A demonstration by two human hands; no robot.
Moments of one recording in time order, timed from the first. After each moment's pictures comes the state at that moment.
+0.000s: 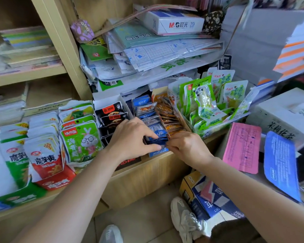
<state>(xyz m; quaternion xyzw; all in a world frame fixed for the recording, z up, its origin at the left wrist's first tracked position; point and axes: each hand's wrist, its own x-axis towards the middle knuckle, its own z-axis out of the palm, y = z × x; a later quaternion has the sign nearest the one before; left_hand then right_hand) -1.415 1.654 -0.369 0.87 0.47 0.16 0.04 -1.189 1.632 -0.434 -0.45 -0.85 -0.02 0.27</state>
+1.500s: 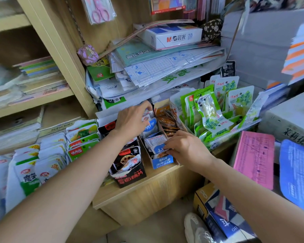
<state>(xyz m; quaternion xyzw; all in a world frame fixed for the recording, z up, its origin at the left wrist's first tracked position) -1.395 1.749 -0.340 0.82 0.54 0.16 -0.07 -1.193 1.664 -0.421 -0.44 -0.85 0.01 0.31</state>
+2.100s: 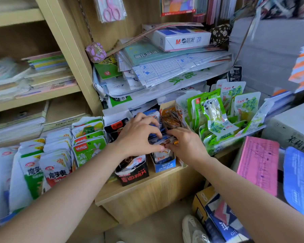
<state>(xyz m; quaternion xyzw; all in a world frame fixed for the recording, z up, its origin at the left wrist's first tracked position) -1.412 1.701 -0.345 0.89 0.45 0.09 0.03 -1.213 1.676 -0.412 -0.55 -0.77 0.04 0.33</state>
